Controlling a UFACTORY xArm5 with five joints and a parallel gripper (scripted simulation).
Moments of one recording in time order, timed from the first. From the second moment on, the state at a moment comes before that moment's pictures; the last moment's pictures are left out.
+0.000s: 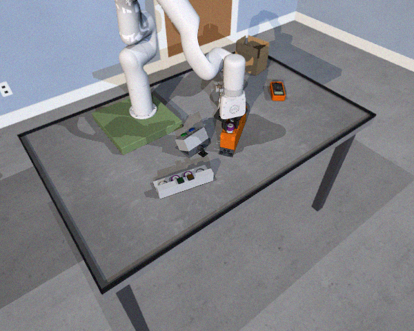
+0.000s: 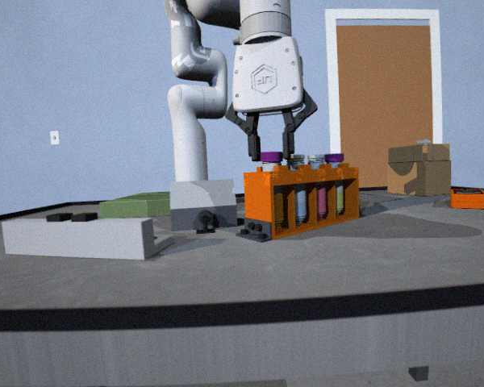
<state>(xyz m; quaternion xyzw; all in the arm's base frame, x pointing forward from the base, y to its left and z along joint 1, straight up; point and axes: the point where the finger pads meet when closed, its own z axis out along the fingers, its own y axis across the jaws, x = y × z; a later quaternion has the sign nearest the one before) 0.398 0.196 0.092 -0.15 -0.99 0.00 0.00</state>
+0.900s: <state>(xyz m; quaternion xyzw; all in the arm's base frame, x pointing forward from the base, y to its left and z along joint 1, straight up) 0.398 0.196 0.092 -0.56 -0.83 0.00 0.00</state>
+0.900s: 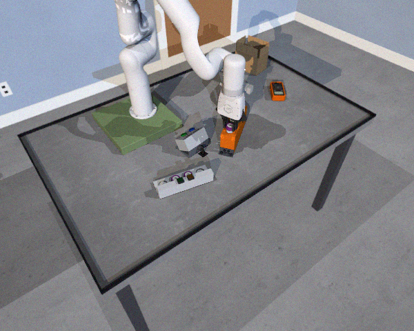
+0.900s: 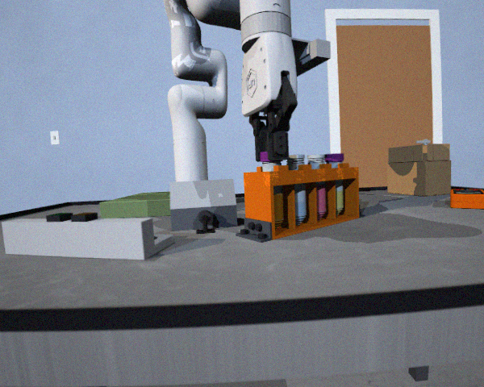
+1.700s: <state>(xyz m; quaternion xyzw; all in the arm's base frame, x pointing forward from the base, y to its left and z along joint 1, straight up) 0.398 0.196 0.092 -0.43 -0.90 0.00 0.00</state>
